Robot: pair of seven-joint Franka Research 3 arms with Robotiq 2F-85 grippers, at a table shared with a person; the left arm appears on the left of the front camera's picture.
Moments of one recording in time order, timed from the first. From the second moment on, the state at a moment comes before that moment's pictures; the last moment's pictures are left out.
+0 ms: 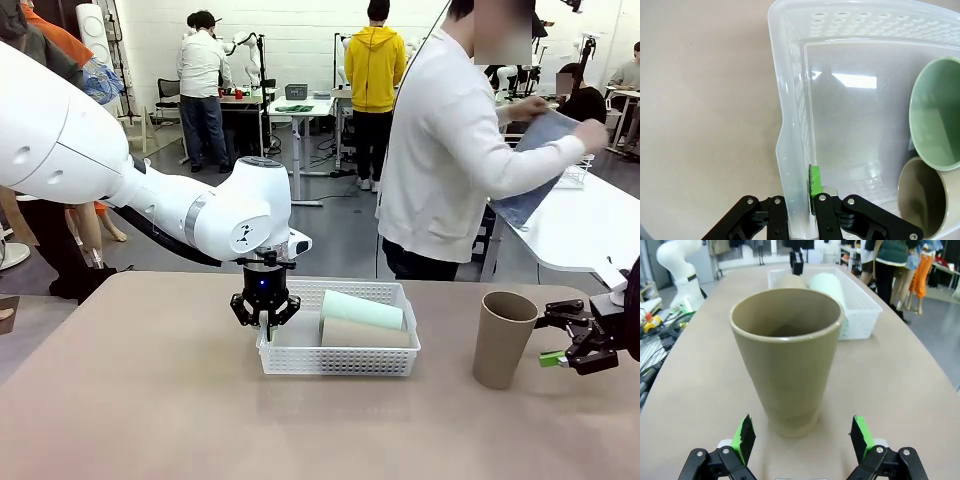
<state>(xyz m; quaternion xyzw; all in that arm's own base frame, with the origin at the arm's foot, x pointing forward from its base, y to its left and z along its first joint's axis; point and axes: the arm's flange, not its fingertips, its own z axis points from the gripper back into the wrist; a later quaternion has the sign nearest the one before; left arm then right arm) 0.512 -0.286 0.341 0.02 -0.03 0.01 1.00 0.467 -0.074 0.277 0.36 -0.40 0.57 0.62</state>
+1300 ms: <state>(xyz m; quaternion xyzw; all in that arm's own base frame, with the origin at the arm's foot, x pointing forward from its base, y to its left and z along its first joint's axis) 0.512 -0.286 0.341 0.02 -0.03 0.01 1.00 0.470 -0.025 0.255 0.41 -0.39 0.58 0.59</state>
